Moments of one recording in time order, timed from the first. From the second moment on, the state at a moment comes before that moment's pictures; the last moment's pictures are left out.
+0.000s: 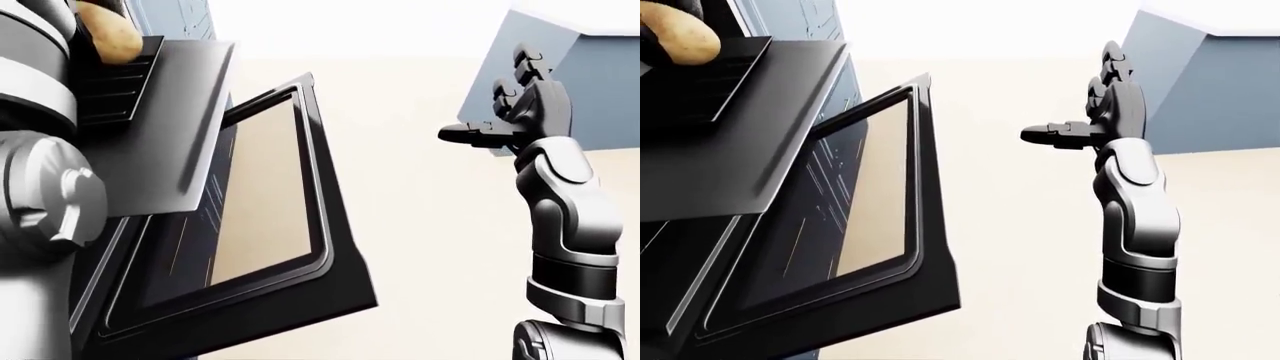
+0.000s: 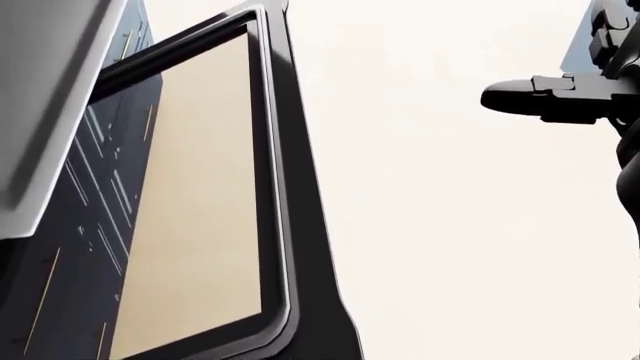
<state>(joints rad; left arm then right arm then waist) -1.82 0.64 0.01 1.37 1.55 0.09 -0.50 -0.67 -0.43 -0.27 -0.03 0.23 0.55 -0.03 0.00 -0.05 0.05</state>
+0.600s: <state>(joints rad) -1.81 0.65 0.02 1.36 1.57 0.10 -0.49 -0.66 -0.43 -0.27 -0.02 0.23 0.54 -0.03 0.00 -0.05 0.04</state>
